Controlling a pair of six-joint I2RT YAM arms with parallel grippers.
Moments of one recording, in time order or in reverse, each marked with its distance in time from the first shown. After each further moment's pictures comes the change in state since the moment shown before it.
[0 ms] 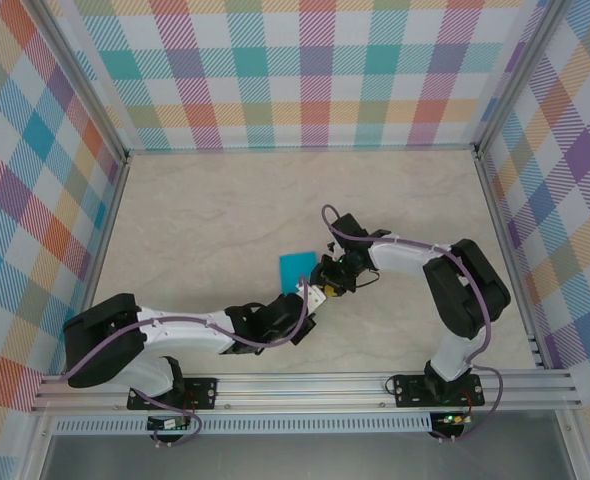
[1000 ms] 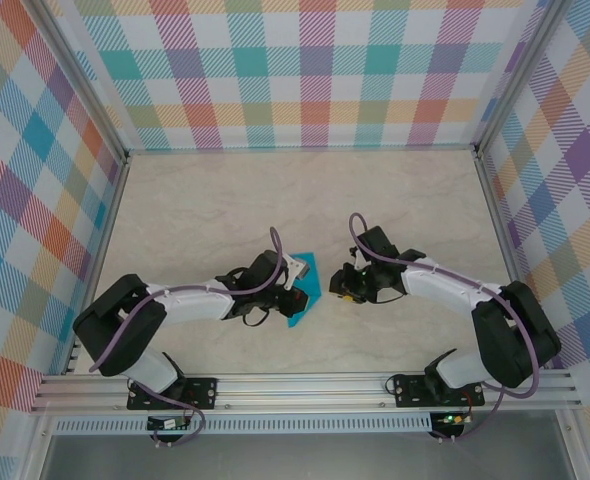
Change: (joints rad) left arm 0.344 0.132 0.068 -0.023 0.586 -0.217; right arm -0.024 -0.322 -0.241 0.048 0.072 -0.012
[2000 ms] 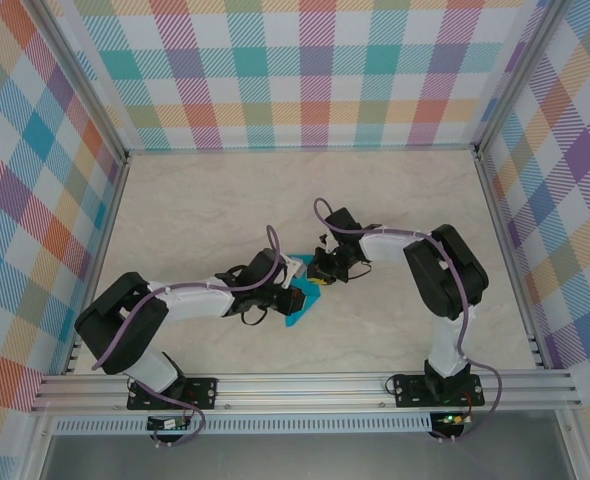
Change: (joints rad) left arm 0.025 0.008 0.007 -0.048 -0.005 -0.032; right arm -0.001 0.510 0.341 0.051 -0.119 -0.086
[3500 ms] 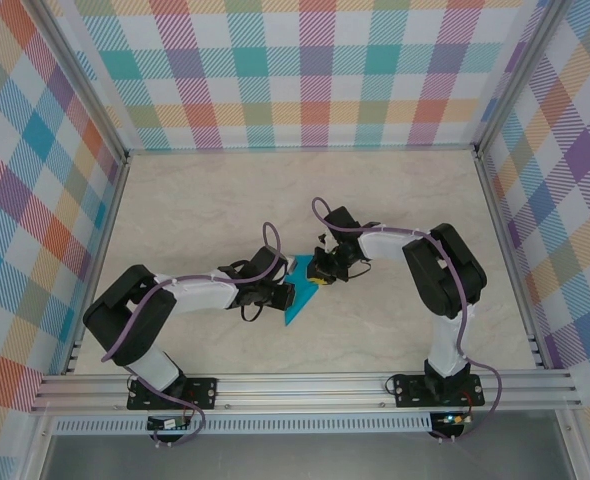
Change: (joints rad) left arm 0.033 0.058 0.053 -0.129 -0.145 -0.004; right arm 0.000 0.013 0.025 -0.037 0.003 -0.028
